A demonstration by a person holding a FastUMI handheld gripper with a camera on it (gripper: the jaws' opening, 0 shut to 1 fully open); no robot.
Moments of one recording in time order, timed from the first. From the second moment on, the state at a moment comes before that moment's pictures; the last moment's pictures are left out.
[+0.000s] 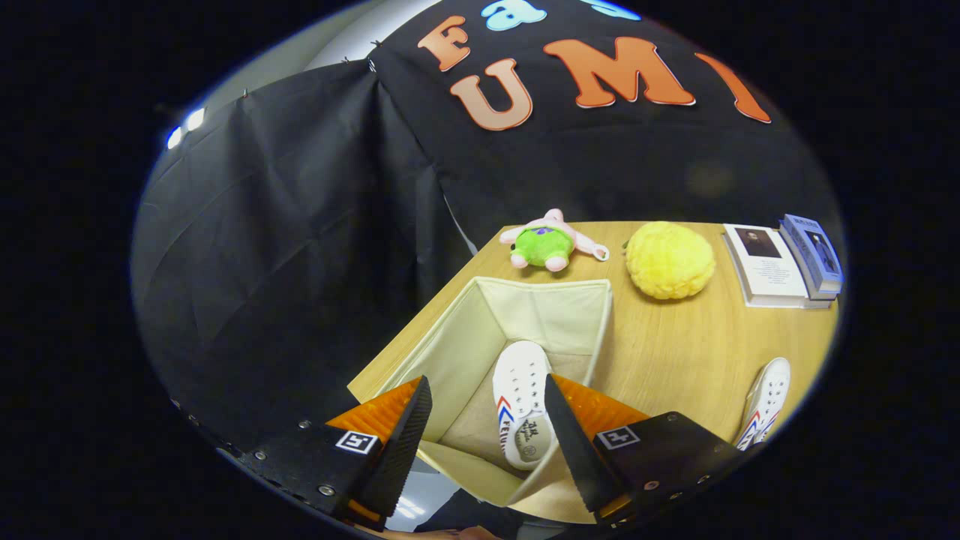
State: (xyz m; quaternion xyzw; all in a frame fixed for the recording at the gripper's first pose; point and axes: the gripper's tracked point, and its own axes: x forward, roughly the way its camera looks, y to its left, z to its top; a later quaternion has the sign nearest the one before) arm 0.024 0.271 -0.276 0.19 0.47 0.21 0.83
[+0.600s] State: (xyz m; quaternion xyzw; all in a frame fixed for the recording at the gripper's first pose) arm -0.029 0.060 -0.335 0.15 0.50 0.03 0.85
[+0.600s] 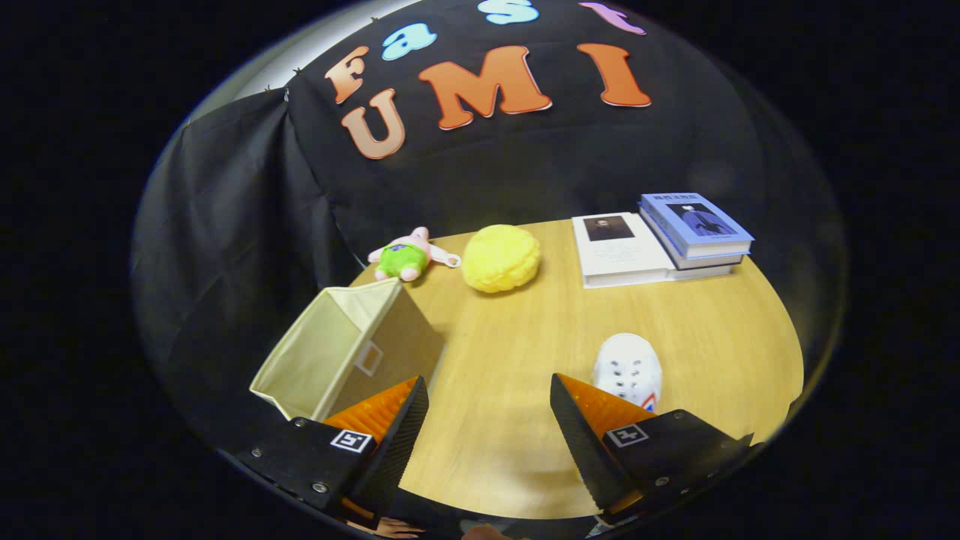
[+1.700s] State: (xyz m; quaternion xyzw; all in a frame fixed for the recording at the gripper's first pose) arm -0.096 -0.042 -0.446 0.16 0.59 -0.08 0.78
